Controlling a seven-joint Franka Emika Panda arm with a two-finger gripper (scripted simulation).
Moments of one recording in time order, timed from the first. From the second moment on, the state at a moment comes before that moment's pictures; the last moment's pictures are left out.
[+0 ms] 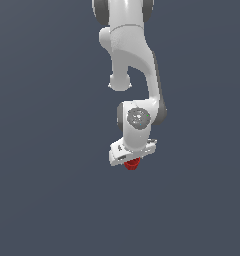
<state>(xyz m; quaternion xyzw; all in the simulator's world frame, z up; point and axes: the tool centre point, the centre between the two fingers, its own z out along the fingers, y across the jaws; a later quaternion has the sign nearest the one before) 0.046 0.053 0.049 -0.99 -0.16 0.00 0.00</state>
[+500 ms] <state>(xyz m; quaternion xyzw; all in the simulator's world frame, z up) 0.048 0.053 0.047 -0.99 -0.16 0.00 0.00</state>
